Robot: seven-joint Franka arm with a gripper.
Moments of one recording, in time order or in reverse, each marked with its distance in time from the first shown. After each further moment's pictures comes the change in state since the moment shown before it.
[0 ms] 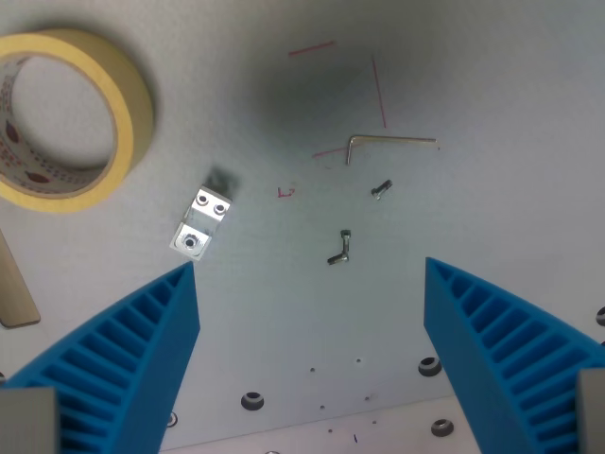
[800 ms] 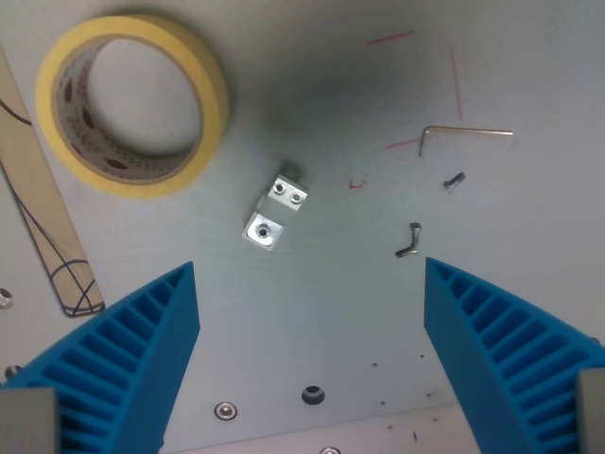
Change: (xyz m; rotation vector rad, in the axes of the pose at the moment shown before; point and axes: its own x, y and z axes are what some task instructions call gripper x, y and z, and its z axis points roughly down) arm -0.007 -0.051 0.000 0.008 0.010 -0.016
